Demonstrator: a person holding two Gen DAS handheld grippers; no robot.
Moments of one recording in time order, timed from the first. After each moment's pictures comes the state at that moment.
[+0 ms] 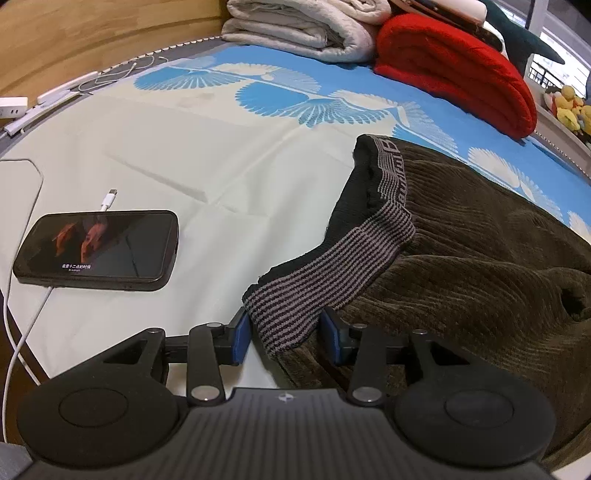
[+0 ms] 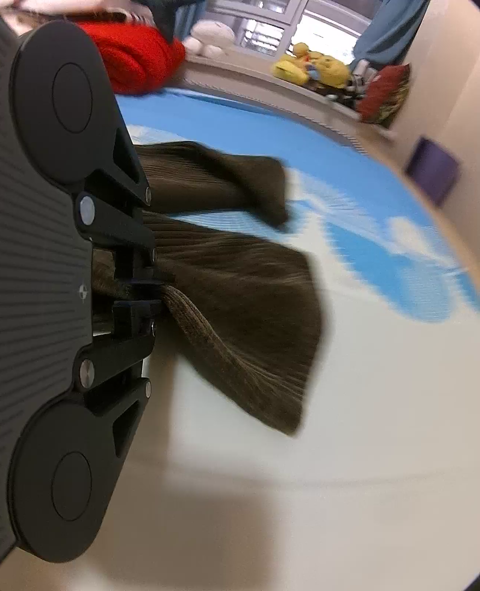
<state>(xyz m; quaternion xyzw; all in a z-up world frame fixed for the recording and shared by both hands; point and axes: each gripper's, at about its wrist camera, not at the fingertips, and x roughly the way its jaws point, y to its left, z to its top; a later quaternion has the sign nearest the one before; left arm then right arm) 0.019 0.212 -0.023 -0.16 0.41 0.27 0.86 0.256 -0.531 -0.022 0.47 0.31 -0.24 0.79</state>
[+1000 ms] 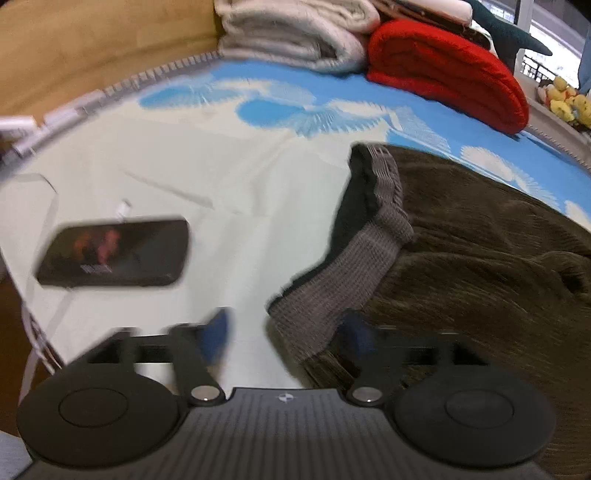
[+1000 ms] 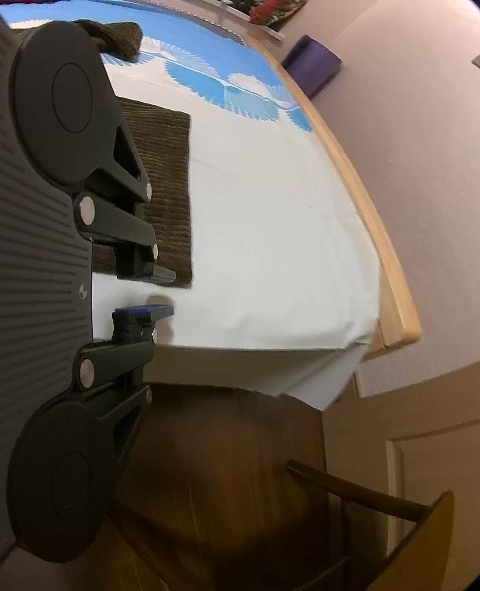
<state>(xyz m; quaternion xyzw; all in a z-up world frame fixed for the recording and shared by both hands) 0.004 0.189 -0.013 -0.12 0.38 0.29 0.87 0.070 -0.655 -0.036 0.42 0.24 -0.43 0.76</state>
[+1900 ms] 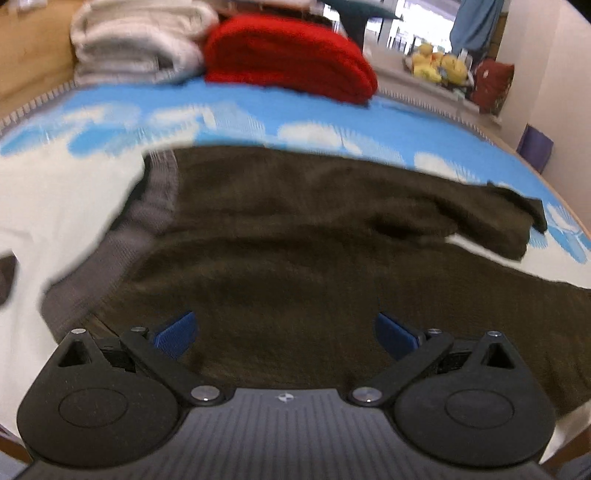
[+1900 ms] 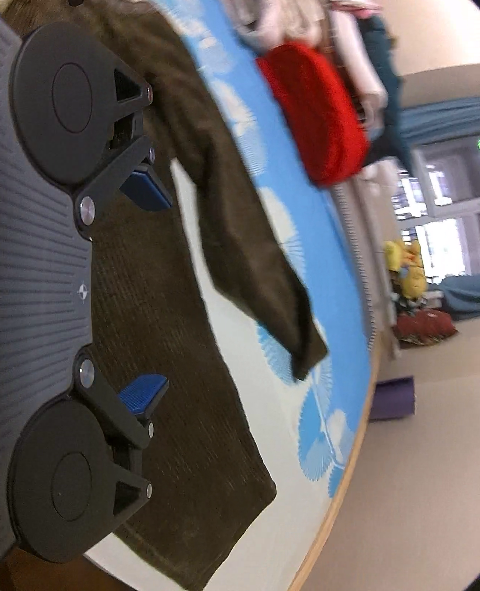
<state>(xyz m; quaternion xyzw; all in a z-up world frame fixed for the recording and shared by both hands) 0.049 0.061 -0.013 -0.11 0.39 0.07 0.91 0.116 -0.344 0.017 0.08 0.32 -0.04 0.94</state>
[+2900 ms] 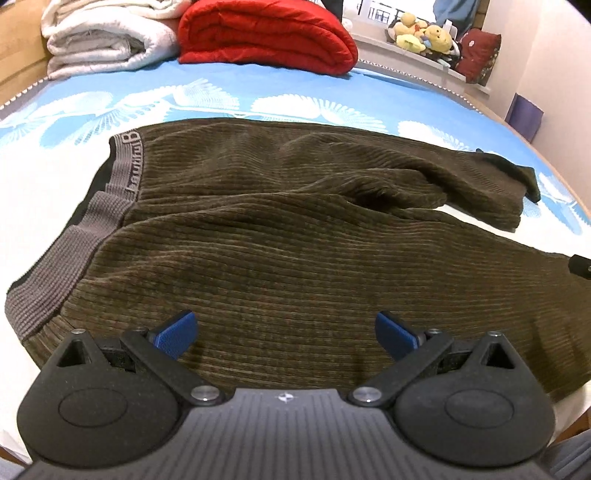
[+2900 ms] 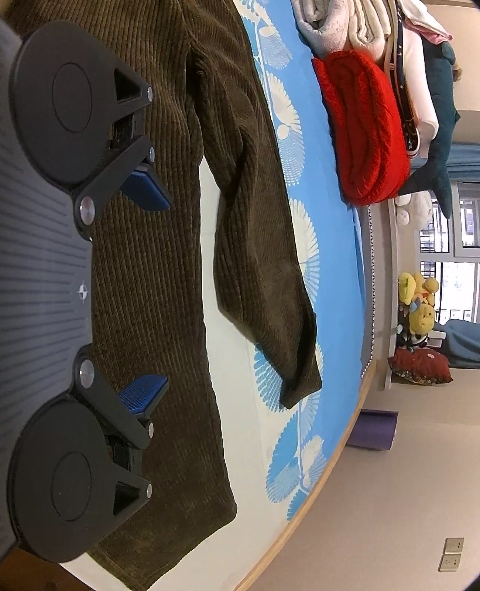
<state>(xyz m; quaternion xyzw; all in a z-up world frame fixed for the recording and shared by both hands) 0.065 0.044 -0.025 -0.09 0.42 0.05 0.90 0.135 -0.300 0.005 -0.01 0.33 -0.03 0.94</state>
